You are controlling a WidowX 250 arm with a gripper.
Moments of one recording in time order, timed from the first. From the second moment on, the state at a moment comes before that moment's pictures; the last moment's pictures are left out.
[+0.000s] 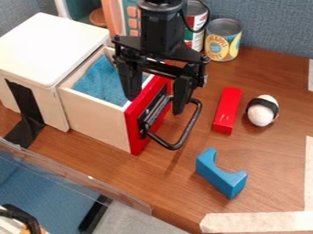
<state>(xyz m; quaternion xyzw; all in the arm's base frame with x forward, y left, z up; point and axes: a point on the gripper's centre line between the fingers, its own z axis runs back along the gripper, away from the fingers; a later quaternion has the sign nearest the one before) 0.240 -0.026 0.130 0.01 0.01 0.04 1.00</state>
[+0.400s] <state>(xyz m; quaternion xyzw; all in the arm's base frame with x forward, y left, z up) 0.240 -0.033 0.111 -0.03 0.00 0.08 1.00</state>
